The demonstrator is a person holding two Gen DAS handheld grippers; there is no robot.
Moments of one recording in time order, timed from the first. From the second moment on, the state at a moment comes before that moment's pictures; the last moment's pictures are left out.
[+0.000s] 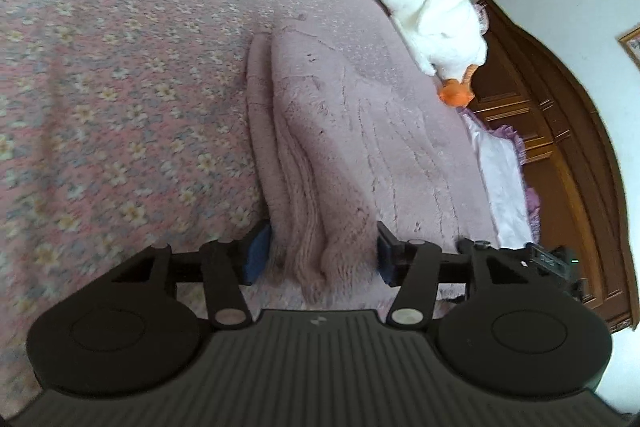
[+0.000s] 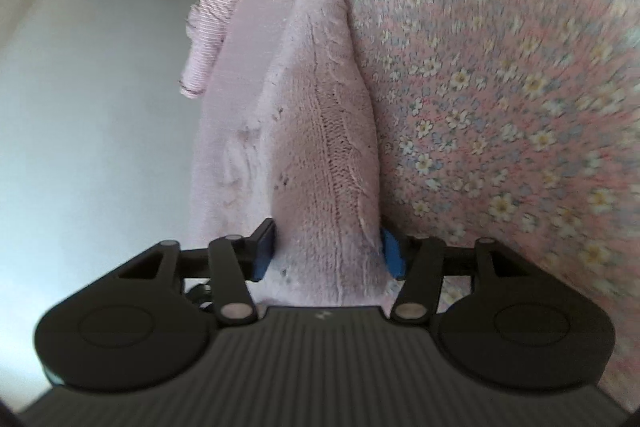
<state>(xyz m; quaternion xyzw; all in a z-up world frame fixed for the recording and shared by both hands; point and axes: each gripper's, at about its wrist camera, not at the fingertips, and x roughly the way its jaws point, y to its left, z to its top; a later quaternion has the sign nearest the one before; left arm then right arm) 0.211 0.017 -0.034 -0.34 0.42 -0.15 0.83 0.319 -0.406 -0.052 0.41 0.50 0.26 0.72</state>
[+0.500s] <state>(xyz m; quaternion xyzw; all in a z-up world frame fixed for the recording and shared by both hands) 0.119 -0.031 0.052 -0.09 0.26 -0.14 0.95 0.233 -0.375 0.020 0.18 0.37 0.26 0.87</state>
